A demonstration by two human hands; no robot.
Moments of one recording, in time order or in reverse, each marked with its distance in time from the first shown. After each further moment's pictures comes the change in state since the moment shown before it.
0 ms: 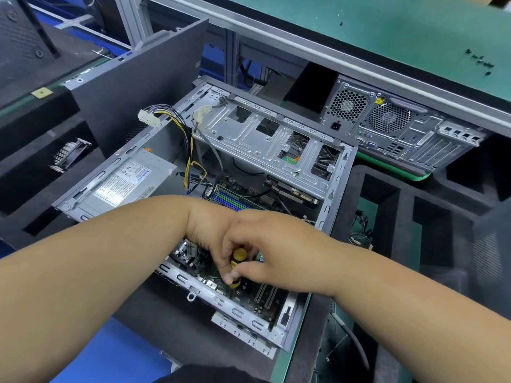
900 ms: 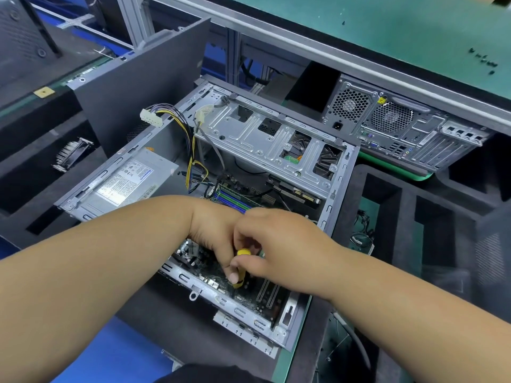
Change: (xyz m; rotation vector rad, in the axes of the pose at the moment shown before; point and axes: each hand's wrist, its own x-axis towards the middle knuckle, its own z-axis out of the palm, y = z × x) left_hand 0.007 -0.009 0.003 -0.057 0.032 0.010; right_hand 0.000 0.001 0.006 -0.163 0.094 0.110
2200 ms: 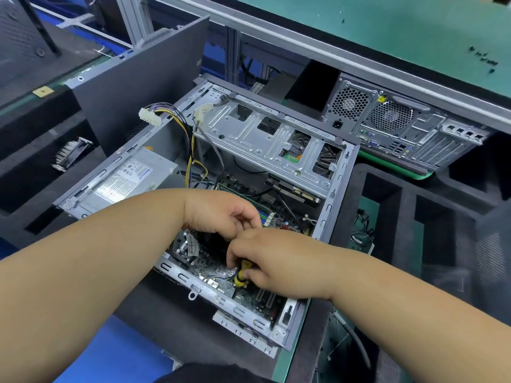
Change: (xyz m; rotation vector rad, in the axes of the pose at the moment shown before) left_hand 0.004 -0.016 -0.010 -0.225 0.181 0.020; right_hand 0.001 0.009 0.014 0.031 -0.295 -0.070
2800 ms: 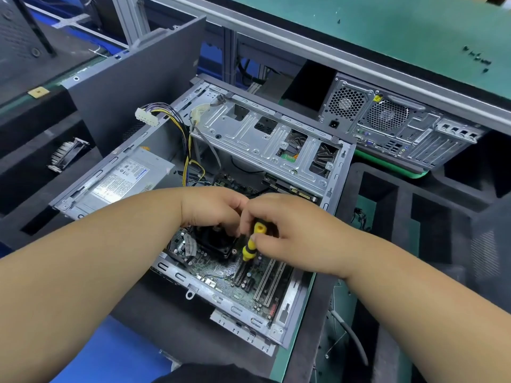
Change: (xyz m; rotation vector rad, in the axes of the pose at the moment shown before) left_hand -0.004 0.005 0.003 -0.007 0.221 -0.031; right_hand -0.015 0.006 -0.029 0.142 0.297 0.048
